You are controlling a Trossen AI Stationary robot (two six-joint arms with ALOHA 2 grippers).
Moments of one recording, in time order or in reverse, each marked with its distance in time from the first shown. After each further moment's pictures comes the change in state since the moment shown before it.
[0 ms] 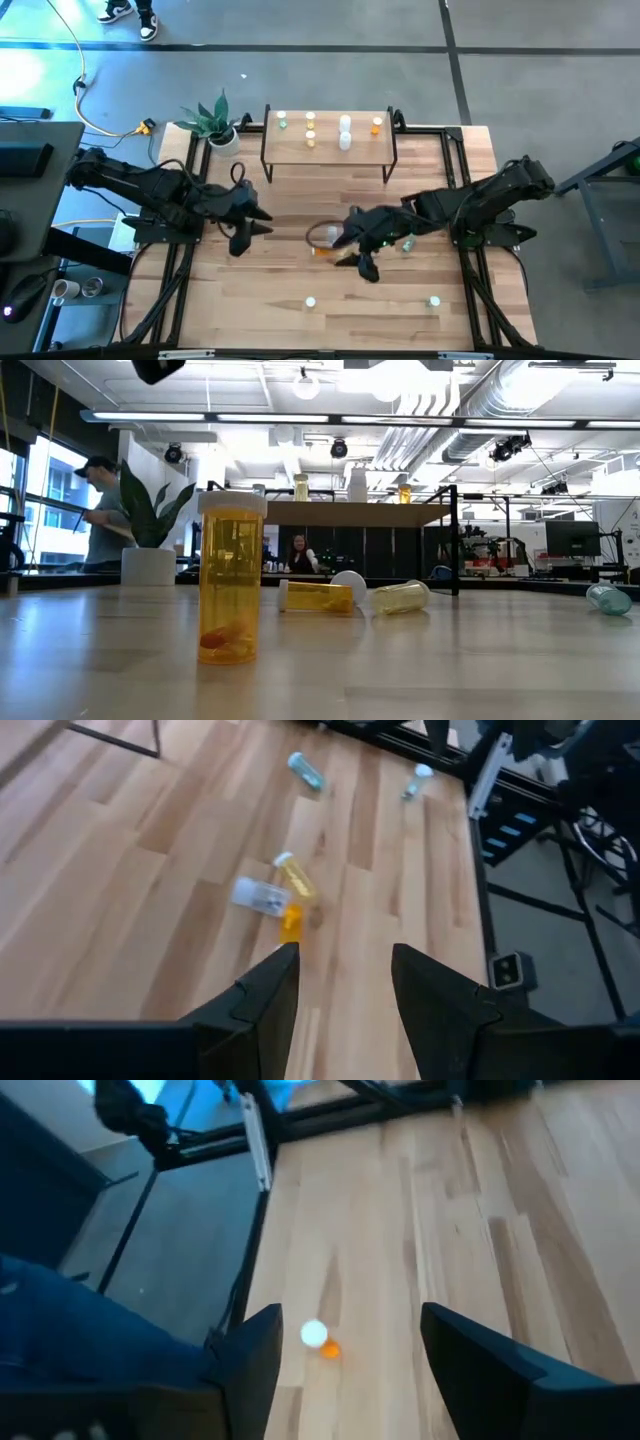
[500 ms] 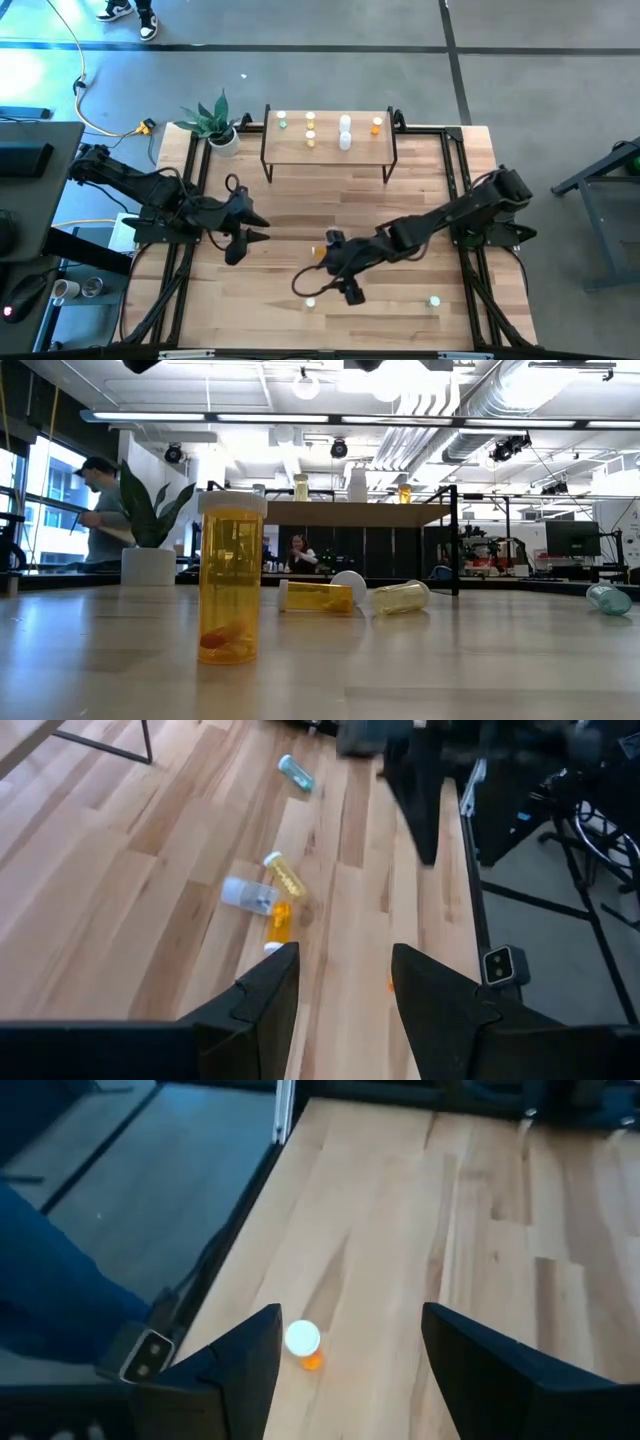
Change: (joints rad) left arm -0.115 0.000 0.000 -0.001 -0.111 -0.046; right arm 0.076 0.213 0.000 0.180 0.032 -0.267
